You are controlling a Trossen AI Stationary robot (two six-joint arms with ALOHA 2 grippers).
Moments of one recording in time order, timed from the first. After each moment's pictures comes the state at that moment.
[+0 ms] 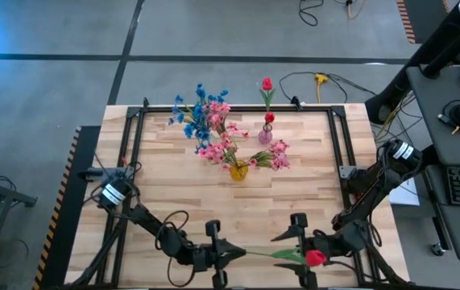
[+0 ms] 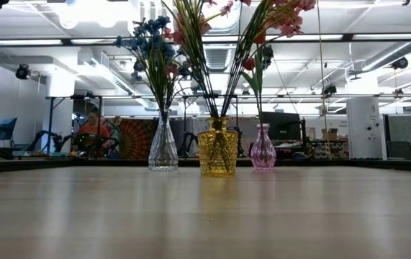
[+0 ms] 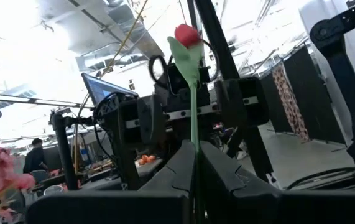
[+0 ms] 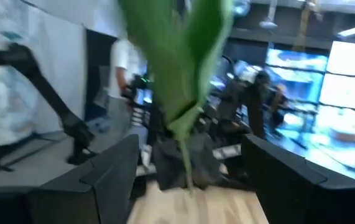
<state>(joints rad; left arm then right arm) -0.69 2.14 1.13 1.57 -0.64 0.65 0.89 1.58 0.83 1.06 0.77 -0.32</state>
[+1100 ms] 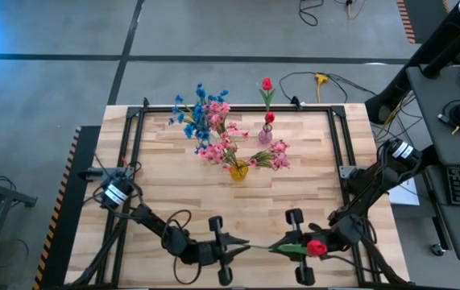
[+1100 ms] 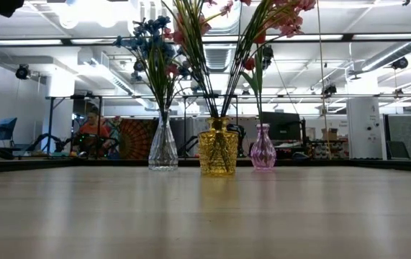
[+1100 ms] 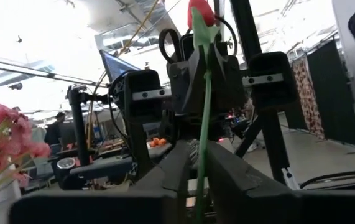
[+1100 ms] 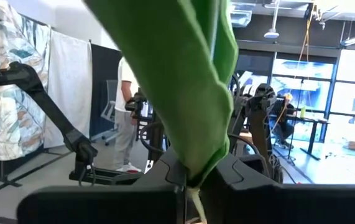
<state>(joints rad) -0.67 2.16 1.16 1.55 -0.72 0.57 0.84 1.59 0.83 1.11 0.66 -0.32</state>
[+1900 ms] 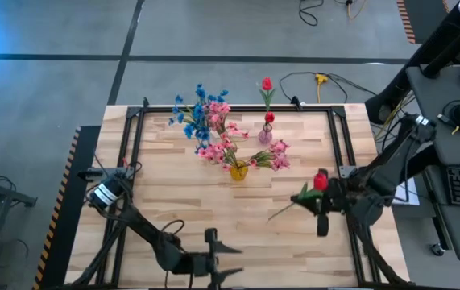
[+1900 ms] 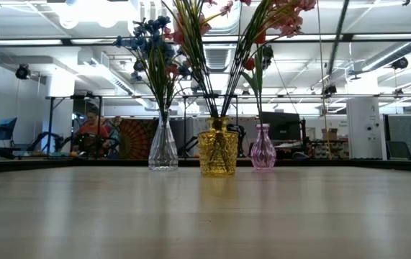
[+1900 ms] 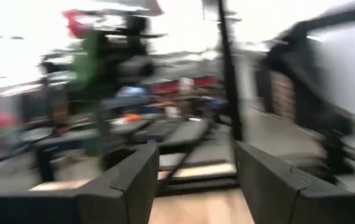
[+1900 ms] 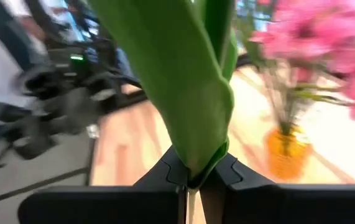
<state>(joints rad) -0.77 2.10 1.15 1.37 -0.83 0.40 0.81 1.03 0.87 -0.22 0.89 0.61</state>
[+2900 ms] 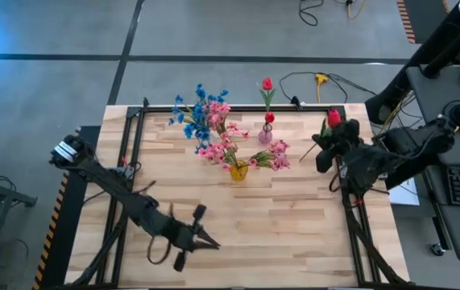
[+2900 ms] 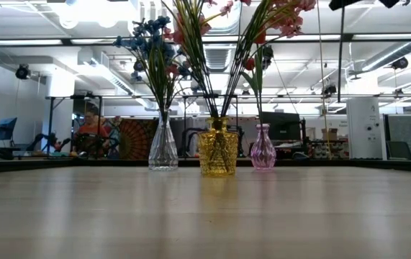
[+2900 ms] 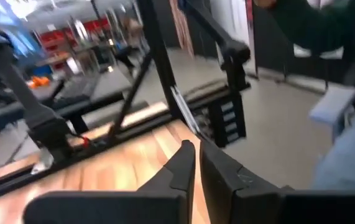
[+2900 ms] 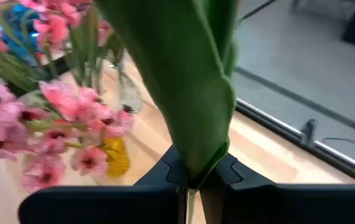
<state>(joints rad) -0.65 1.51 0.83 0.57 -0.30 0.20 0.37 0.92 1.21 -1.17 0.89 0.86</state>
